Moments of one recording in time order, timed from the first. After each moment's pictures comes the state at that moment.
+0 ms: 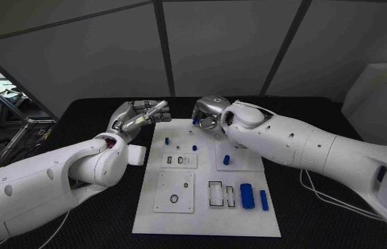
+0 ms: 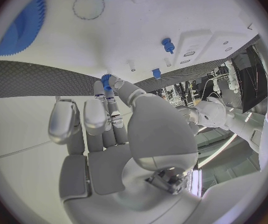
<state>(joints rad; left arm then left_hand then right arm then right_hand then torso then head) 1.15 -0.89 0.04 1.62 -0.03 -0.41 0.48 1.42 -0.07 0.15 0.13 0.08 0.99 0.21 0.12 0.07 1.09 0.15 0.10 0.07 1.11 0.12 0.15 0.13 0.19 0.89 0.22 0.38 0.17 1.24 -0.40 0.04 1.05 -1.72 -0.27 -0.05 1.28 -0.04 0.45 -0.17 0.17 1.11 0.14 0.07 0.08 1.24 0.07 0.08 0.09 1.46 -0.01 1.18 0.97 0.09 1.33 0.10 1.38 1.20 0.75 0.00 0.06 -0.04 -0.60</state>
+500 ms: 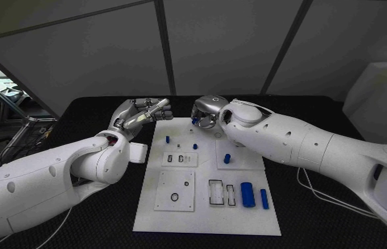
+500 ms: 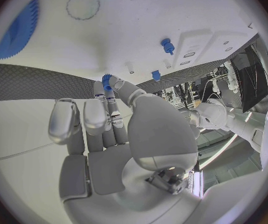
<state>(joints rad) 1.16 -0.89 0.04 1.62 -0.03 -0.41 0.47 1.42 -0.07 0.15 0.13 0.08 0.99 0.21 0.12 0.07 1.08 0.16 0.10 0.07 1.11 0.12 0.15 0.13 0.19 0.89 0.22 0.38 0.17 1.24 -0.38 0.04 1.03 -1.72 -0.24 -0.05 1.28 -0.04 0.45 -0.16 0.17 1.11 0.14 0.07 0.08 1.24 0.07 0.07 0.09 1.46 -0.01 1.18 0.97 0.09 1.33 0.10 1.38 1.20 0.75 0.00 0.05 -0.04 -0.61</state>
